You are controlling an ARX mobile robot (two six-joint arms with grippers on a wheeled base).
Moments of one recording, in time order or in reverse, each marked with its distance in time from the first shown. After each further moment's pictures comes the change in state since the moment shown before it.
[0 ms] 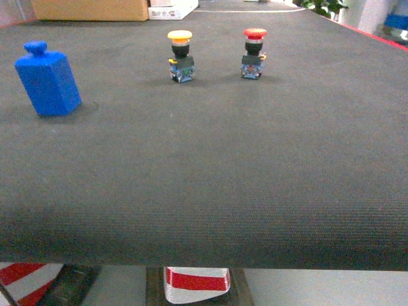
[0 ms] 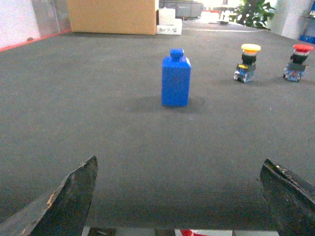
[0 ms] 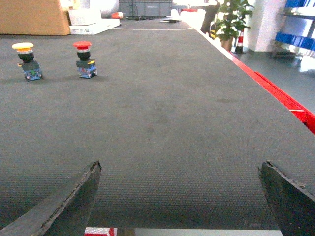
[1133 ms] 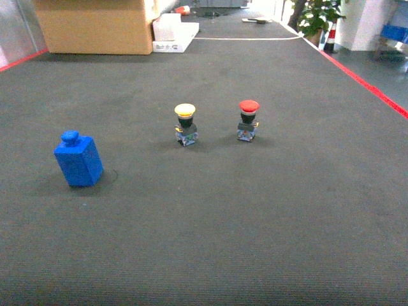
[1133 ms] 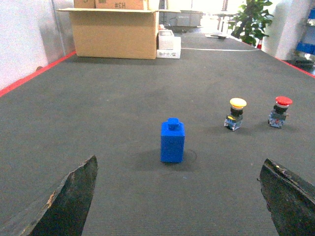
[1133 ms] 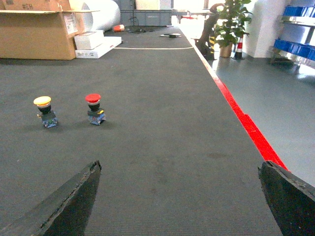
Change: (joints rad) left arm 0.000 0.000 0.000 0.000 0.000 0.000; right arm 0.000 0.000 0.000 0.001 0.001 0.002
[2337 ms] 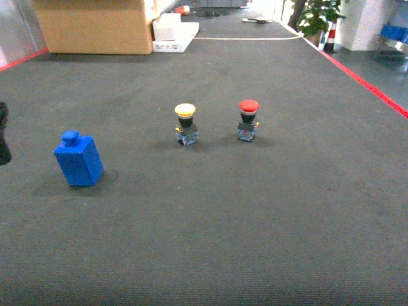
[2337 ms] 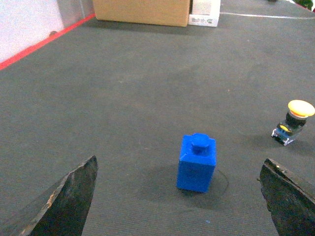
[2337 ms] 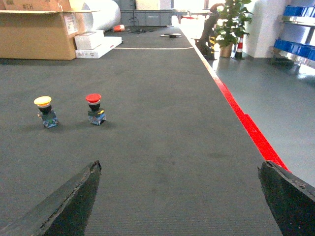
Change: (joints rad) left arm -0.116 1.350 0.324 0.877 -0.256 -0.047; right arm 0.000 0.000 0.000 0.000 0.000 0.000
